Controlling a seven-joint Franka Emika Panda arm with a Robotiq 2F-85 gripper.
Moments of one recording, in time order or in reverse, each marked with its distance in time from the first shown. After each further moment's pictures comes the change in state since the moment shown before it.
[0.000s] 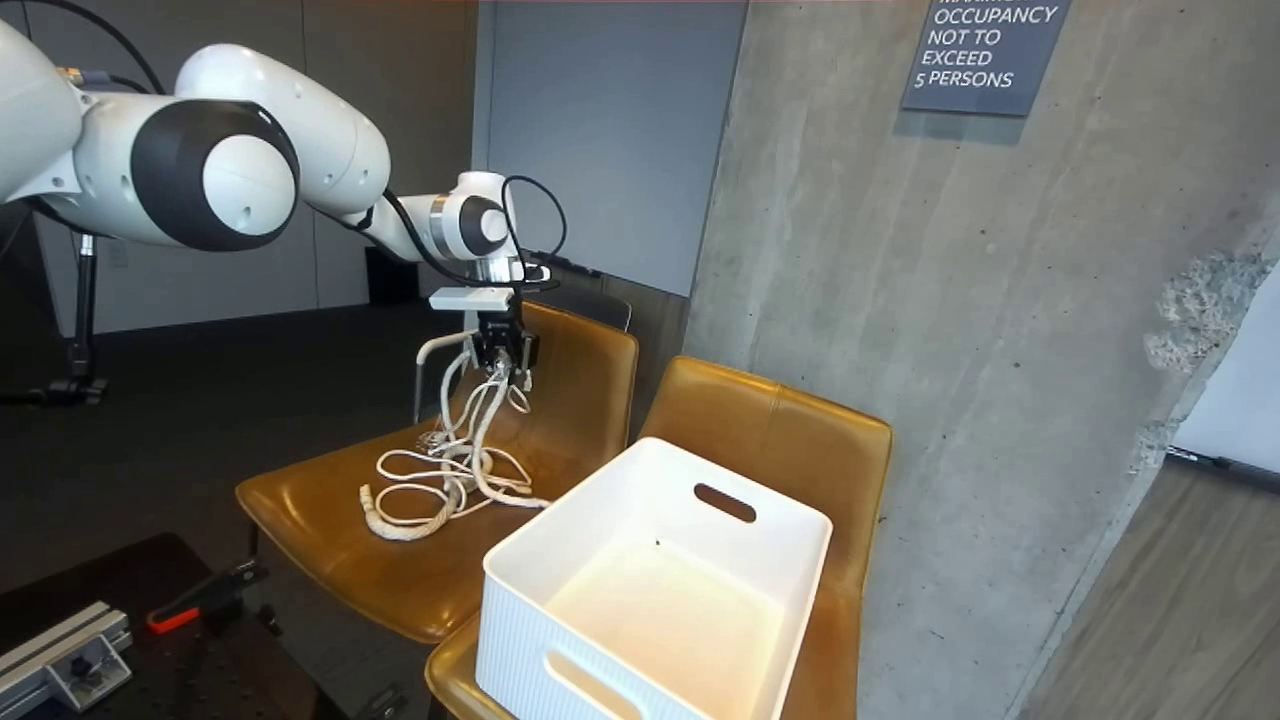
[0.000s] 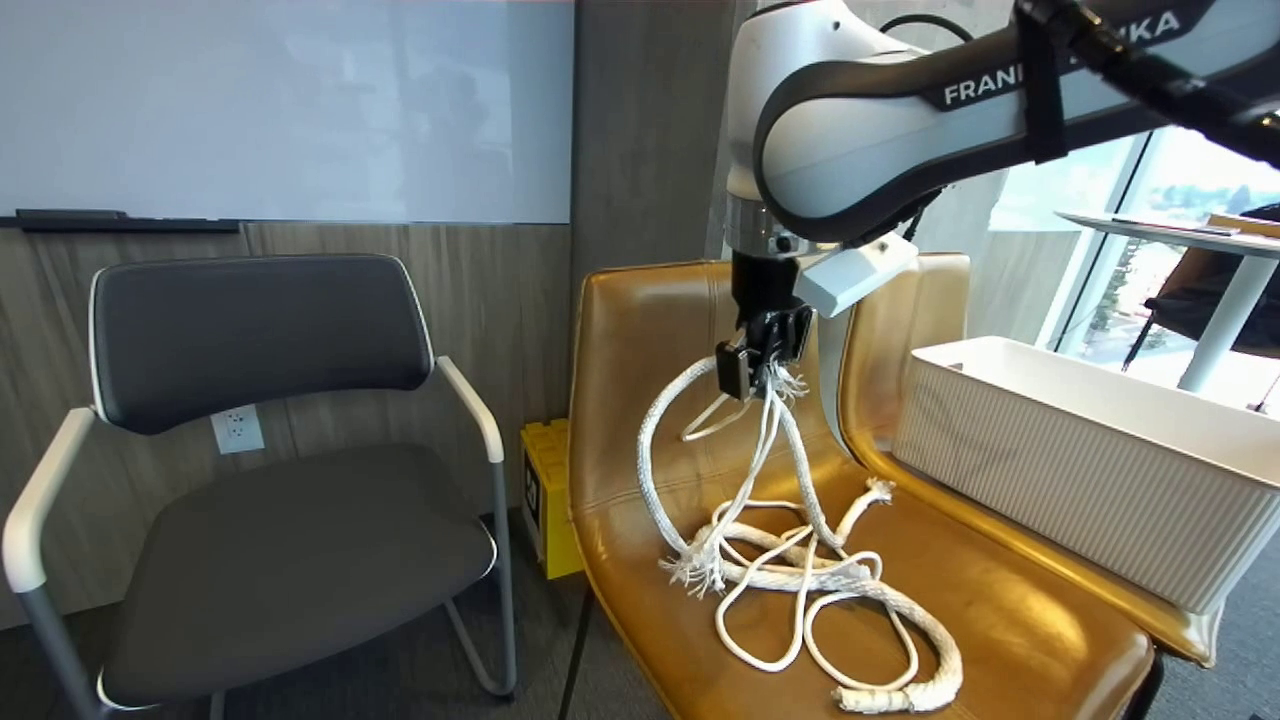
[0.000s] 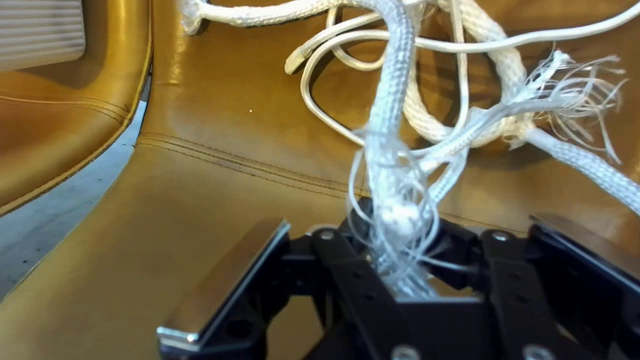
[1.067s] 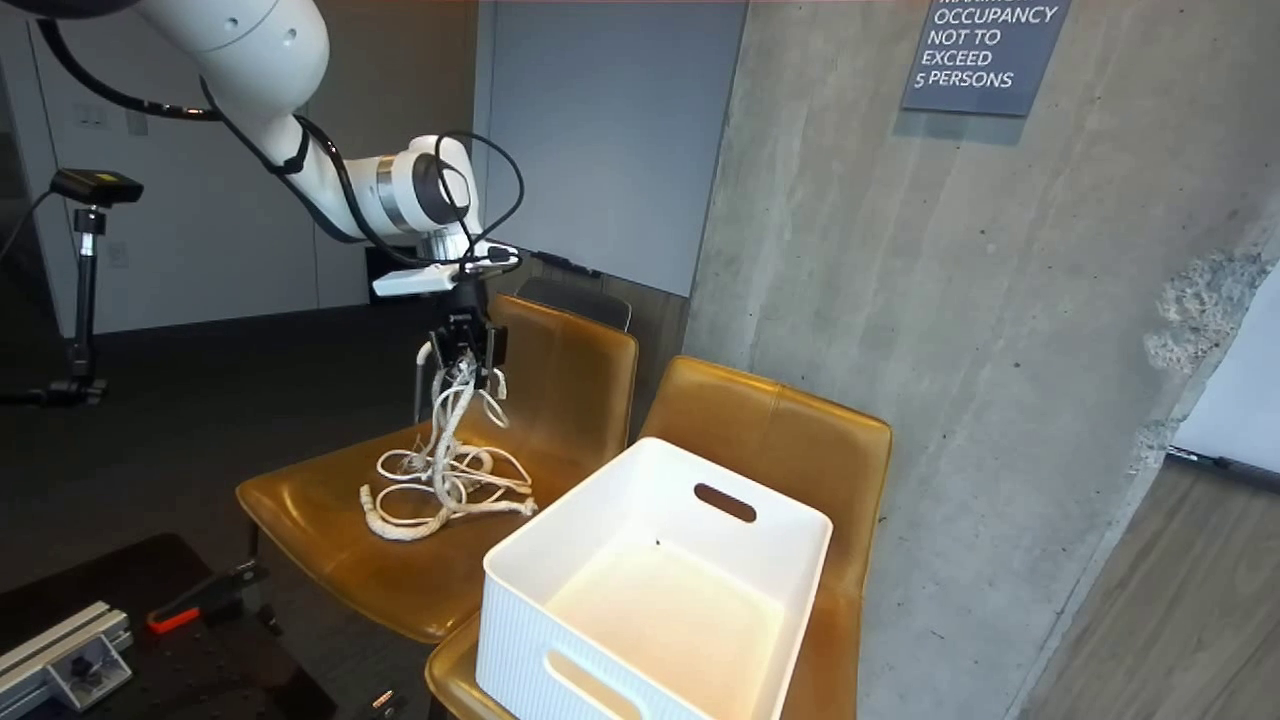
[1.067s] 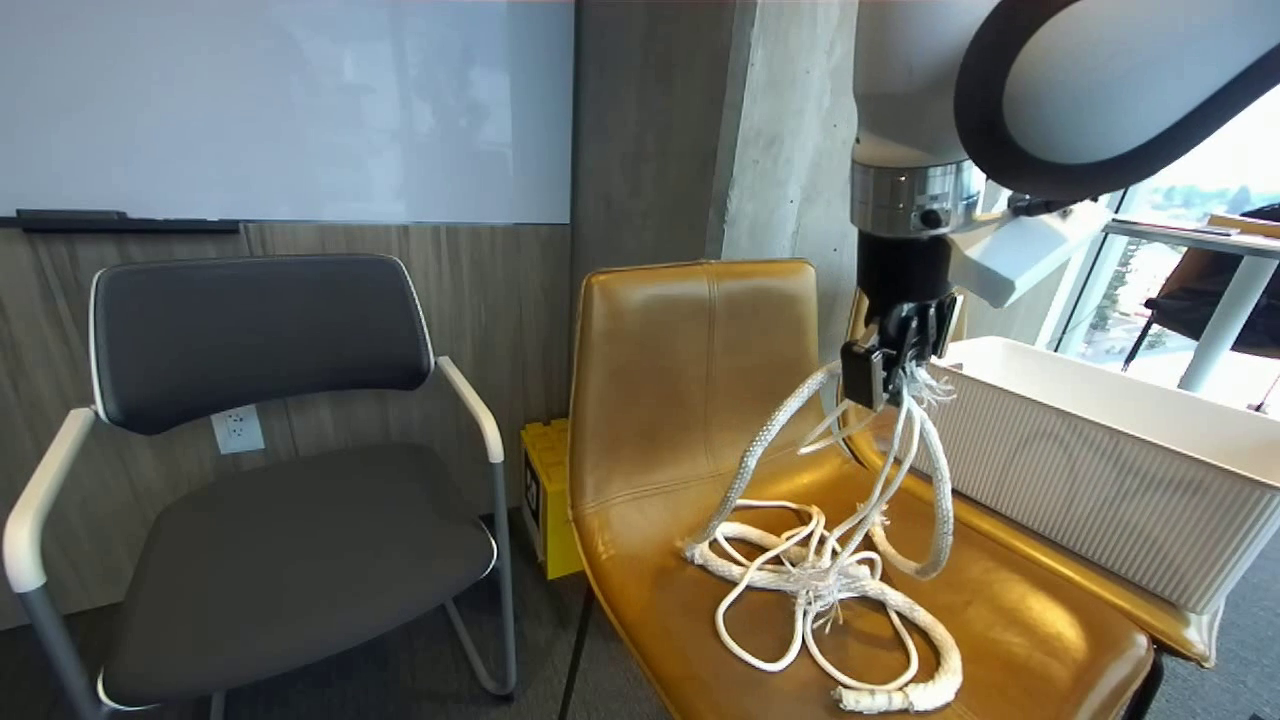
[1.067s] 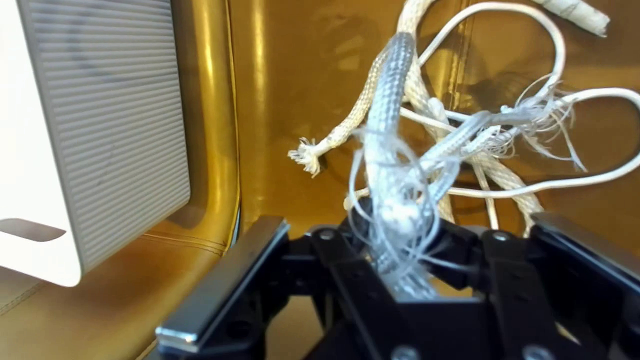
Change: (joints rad) arm 0.010 -0.491 0.023 -0.726 -0.155 0.129 0.225
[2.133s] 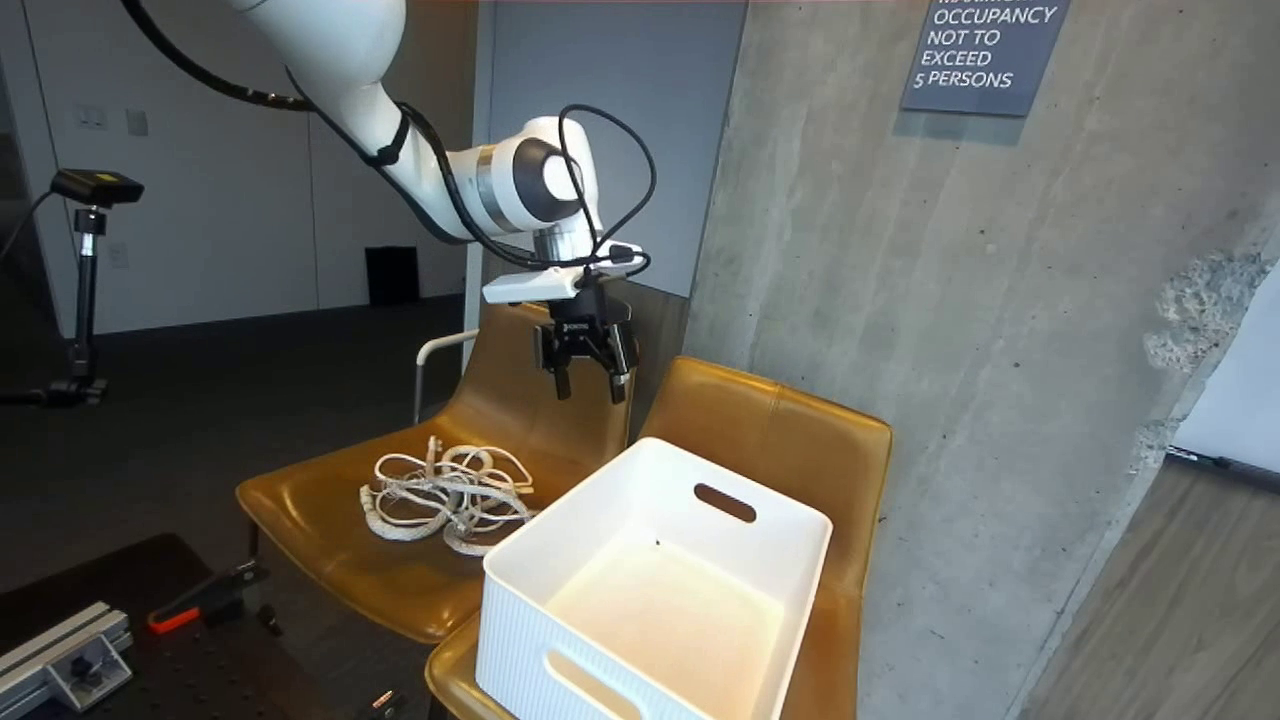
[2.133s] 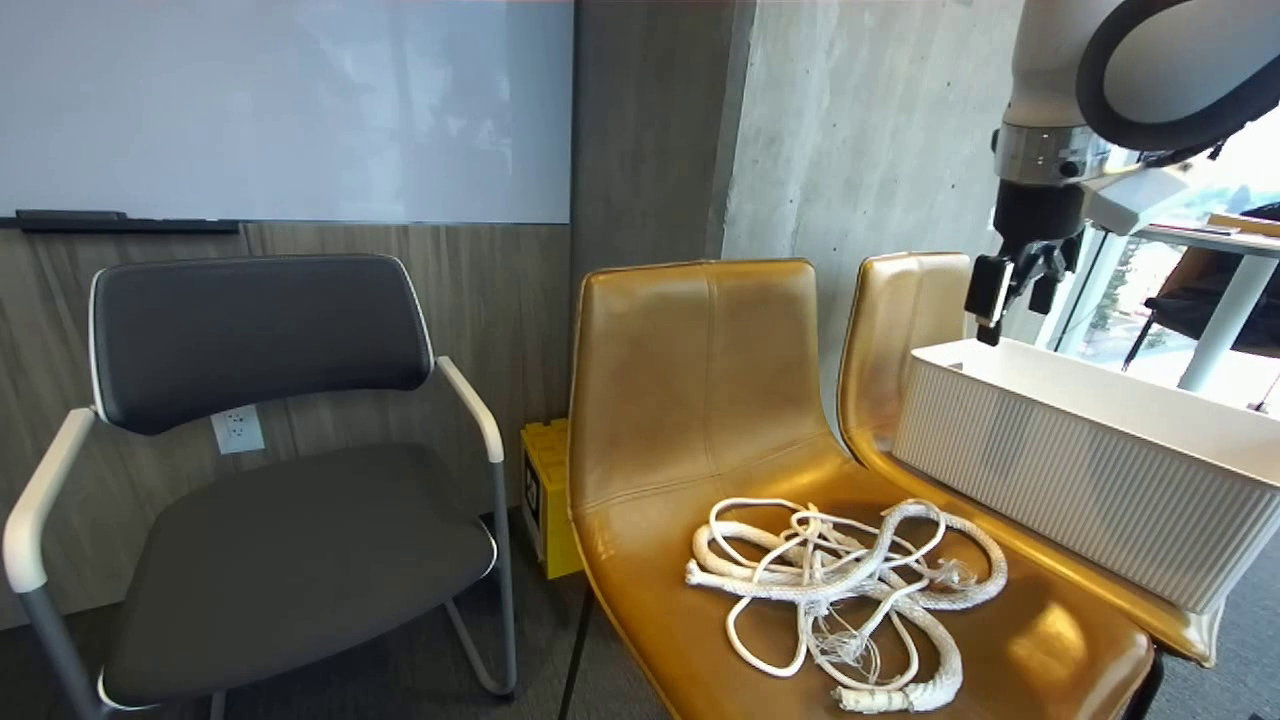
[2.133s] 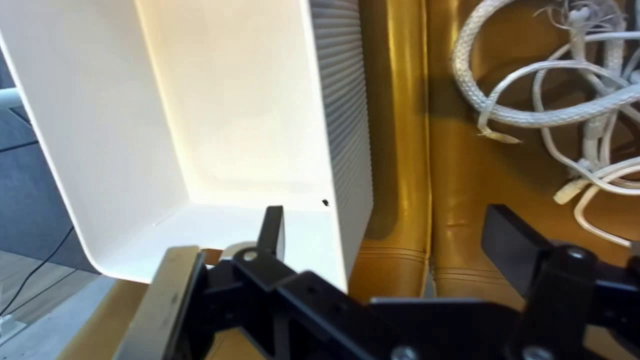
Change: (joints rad) arm -0.265 -0.092 -0.045 -0.058 -0.012 0.064 -0.164
